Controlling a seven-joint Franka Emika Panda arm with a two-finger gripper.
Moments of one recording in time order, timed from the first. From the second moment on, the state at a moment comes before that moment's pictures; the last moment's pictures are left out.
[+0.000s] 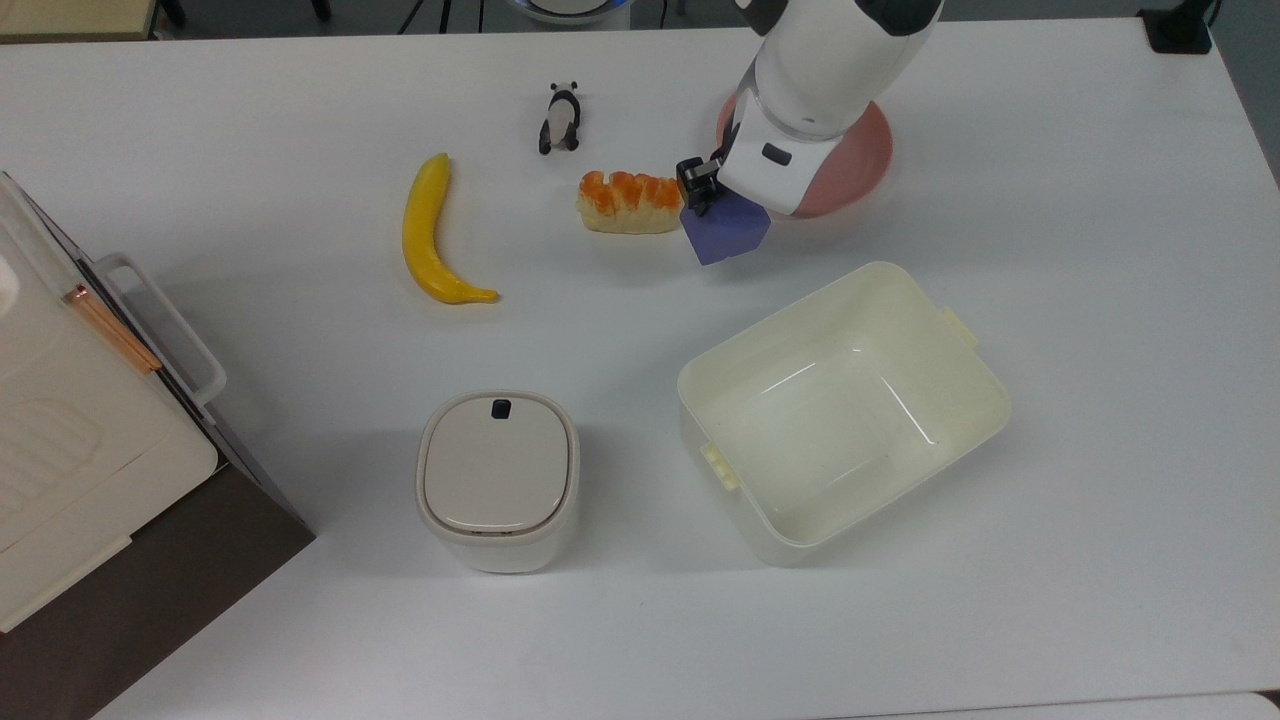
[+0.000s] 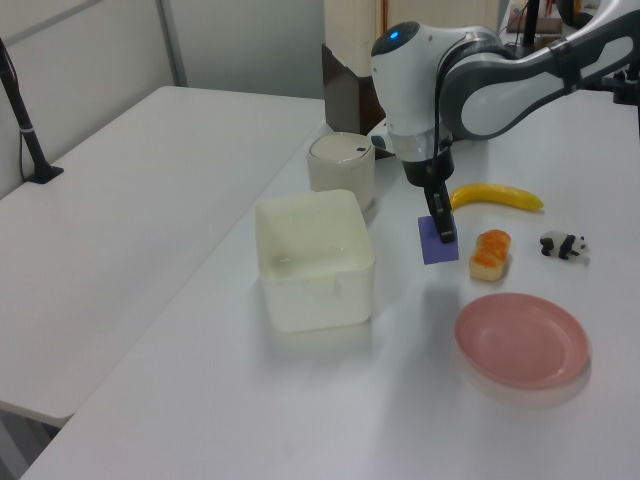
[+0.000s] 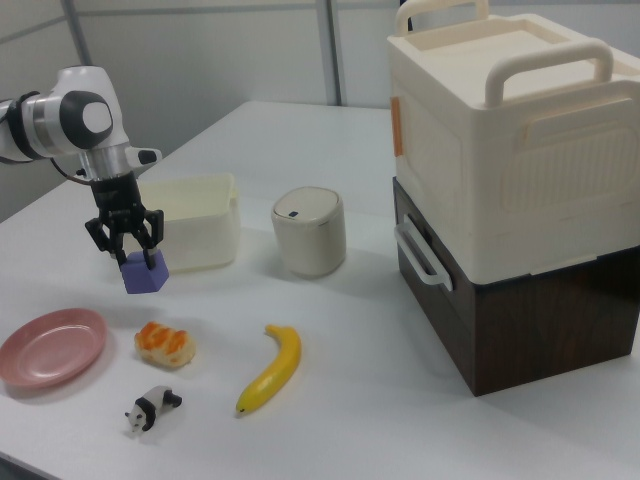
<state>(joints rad) 0.43 0.32 -0.08 -1.63 -0.09 1.70 -0.03</state>
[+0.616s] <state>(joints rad) 0.45 0.21 -0.08 -1.72 -0.09 1.71 -0.03</state>
